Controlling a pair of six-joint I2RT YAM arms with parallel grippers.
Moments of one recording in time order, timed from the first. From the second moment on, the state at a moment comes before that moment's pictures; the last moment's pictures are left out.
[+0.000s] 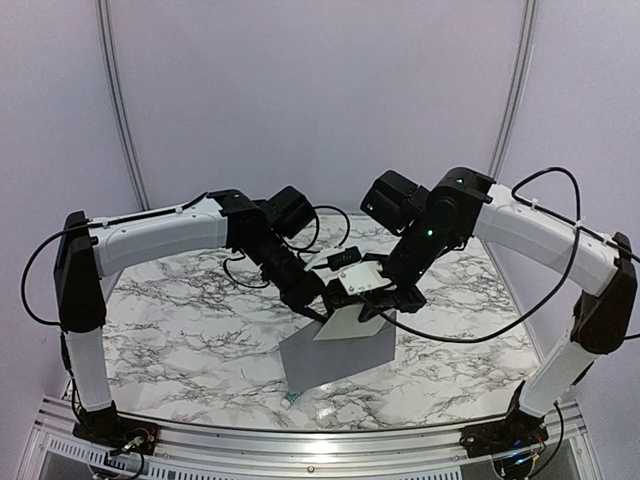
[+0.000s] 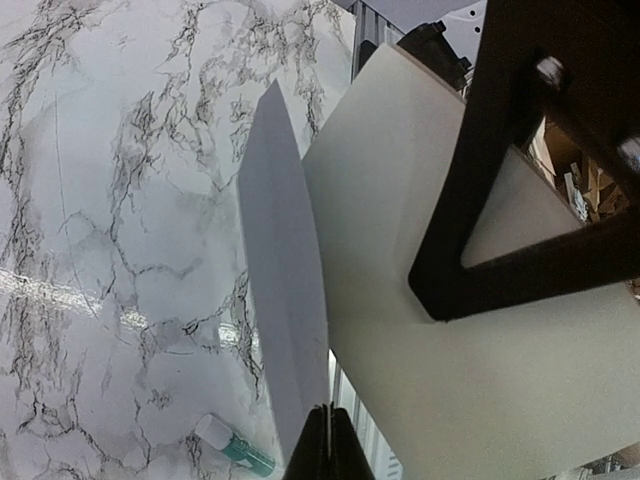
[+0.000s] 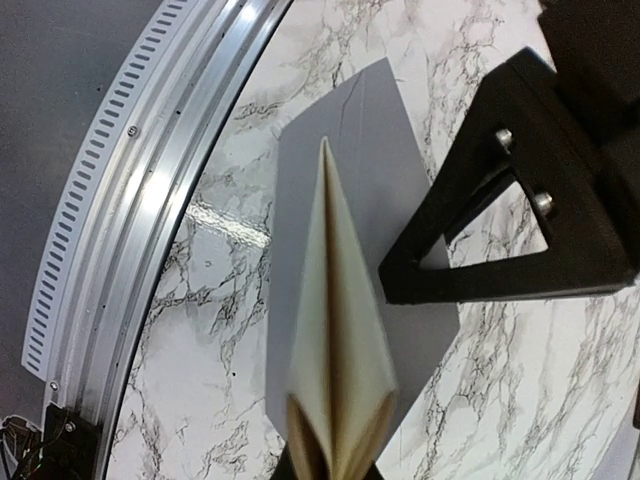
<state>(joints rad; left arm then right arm) -0.91 1.94 1.74 -0.93 0.81 0.14 0.93 1.62 1.67 -1.28 -0.35 -1.01</state>
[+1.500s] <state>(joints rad) -0.91 1.96 1.74 -0.93 0.85 0.14 1.04 1.55 1.53 -1.08 -0.26 -1.02</state>
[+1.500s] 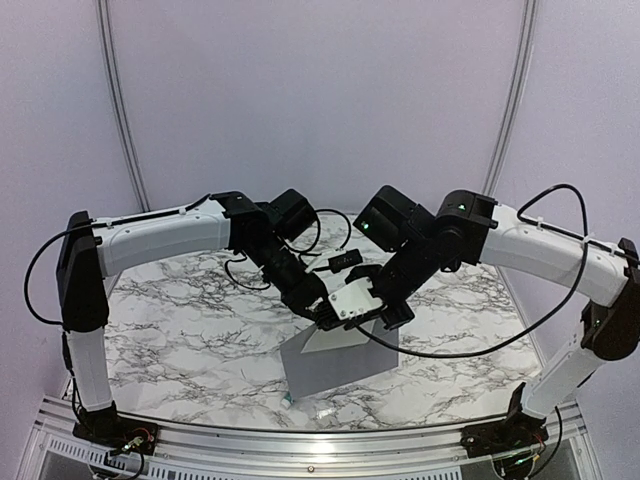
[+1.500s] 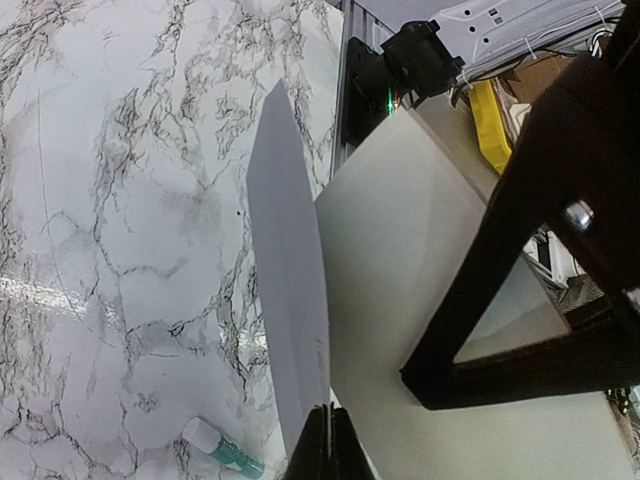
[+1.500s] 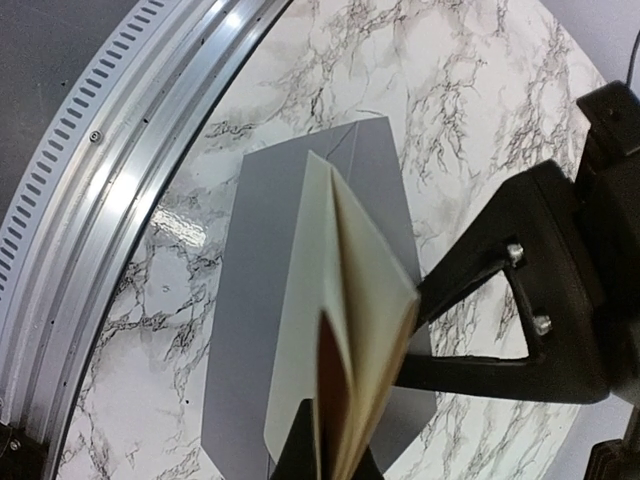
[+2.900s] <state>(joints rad) -0.89 1.97 1.75 -0.93 0.89 0.14 1.07 1.50 1.43 -0.97 -0.13 -1.06</state>
